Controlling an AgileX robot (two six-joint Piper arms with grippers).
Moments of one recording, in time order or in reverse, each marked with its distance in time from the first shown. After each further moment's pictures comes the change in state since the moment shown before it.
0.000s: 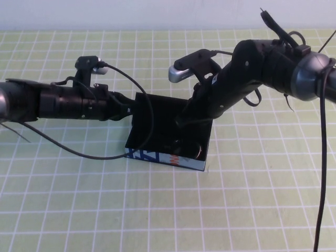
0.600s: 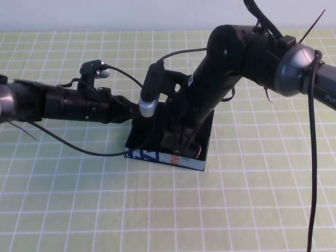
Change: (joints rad) right arm 0.097 -0.013 -0.126 0.054 0.298 -0.562; left arm 0.000 0.077 -0.068 0.041 0.026 -0.113
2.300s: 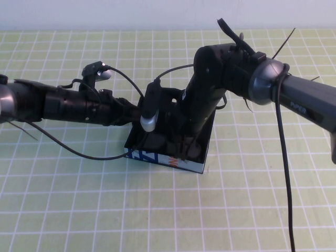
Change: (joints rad) right arm 0.000 0.151 -0.085 -0.097 0.004 -0.035; left arm 0.000 0.000 0.000 0.031 0.045 -0.049
